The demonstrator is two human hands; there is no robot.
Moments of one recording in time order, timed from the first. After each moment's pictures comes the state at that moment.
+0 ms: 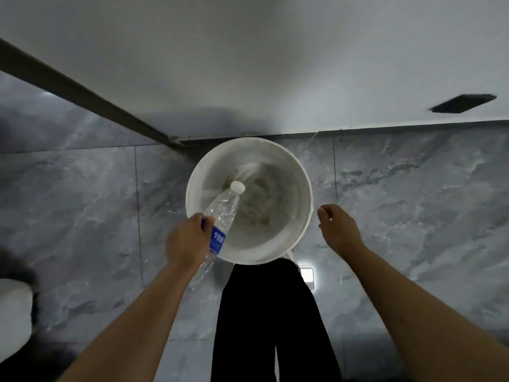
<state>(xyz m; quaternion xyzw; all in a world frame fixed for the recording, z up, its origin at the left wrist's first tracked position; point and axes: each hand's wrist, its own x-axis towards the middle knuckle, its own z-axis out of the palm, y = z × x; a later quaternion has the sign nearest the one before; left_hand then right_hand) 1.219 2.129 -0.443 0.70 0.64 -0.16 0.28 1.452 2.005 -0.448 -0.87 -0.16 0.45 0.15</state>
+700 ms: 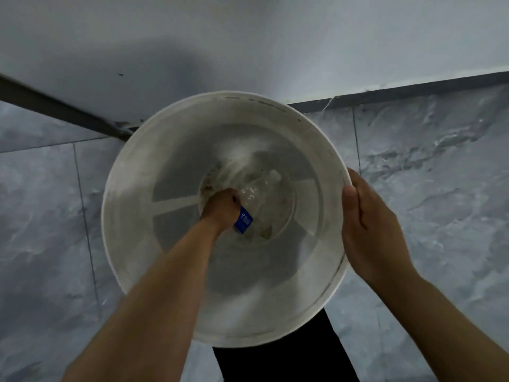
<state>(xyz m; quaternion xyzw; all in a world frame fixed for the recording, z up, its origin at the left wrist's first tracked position) 1.300 2.160 -0.700 0.69 0.53 -0.25 0.43 1.447 2.016 -0.561 -0.87 -0.25 0.35 0.22</state>
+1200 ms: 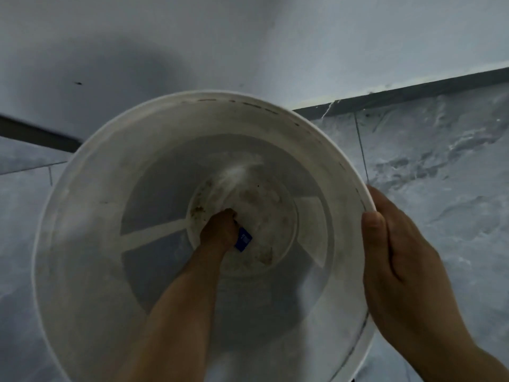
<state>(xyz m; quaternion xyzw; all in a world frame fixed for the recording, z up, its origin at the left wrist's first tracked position) 1.300 2.155 -0.785 0.68 0.52 -0.31 0.41 1.442 2.008 -0.576 -0.89 -0.26 0.28 0.25</state>
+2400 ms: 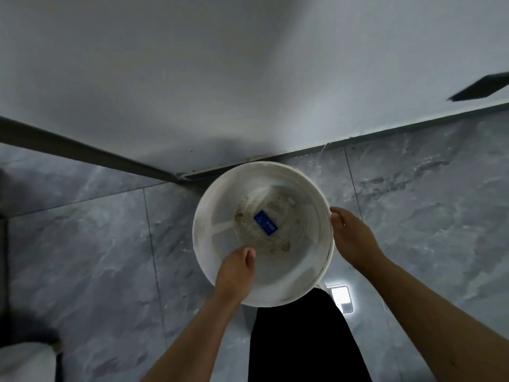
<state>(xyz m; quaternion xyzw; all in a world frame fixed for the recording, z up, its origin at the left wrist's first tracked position) 1.254 2.115 -0.505 0.72 0.54 -0.17 0.39 1.452 2.030 -0.477 -0.85 -0.18 0.44 0.22</state>
